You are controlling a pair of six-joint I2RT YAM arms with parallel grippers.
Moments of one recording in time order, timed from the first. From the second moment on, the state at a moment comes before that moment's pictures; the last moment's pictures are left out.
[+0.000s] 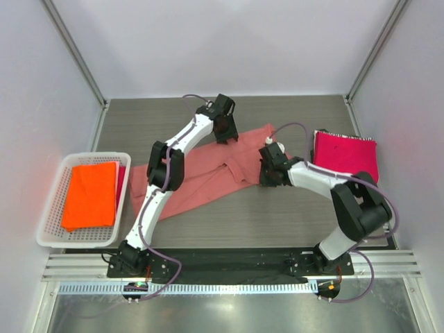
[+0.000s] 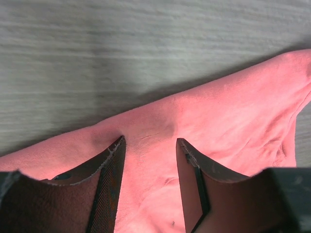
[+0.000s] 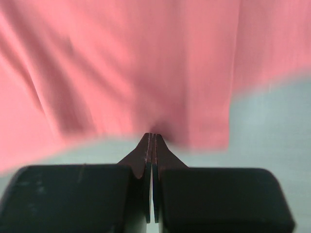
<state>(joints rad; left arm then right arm) -0.52 2.57 2.35 -0.80 0.04 -0.73 0.50 1.64 0.93 -0.33 0.13 0.55</state>
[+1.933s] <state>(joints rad) -0.94 1.55 1.15 -0.83 -0.42 -0.60 0.10 2.54 1.99 -0.03 -0.22 0.94</state>
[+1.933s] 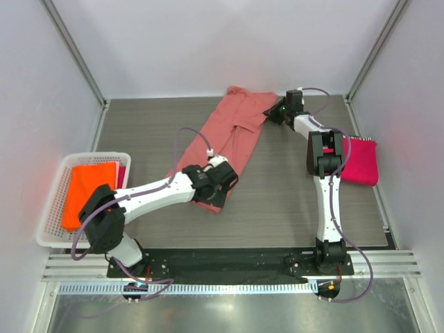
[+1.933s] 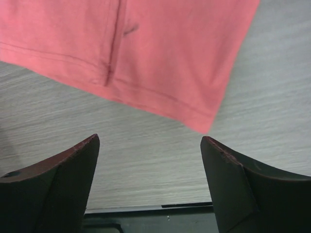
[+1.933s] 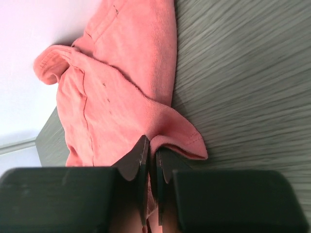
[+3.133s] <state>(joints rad) -1.14 1.96 1.33 -0.84 -0.41 -0.63 0.10 2.54 1.94 0.06 -0.29 0.91</state>
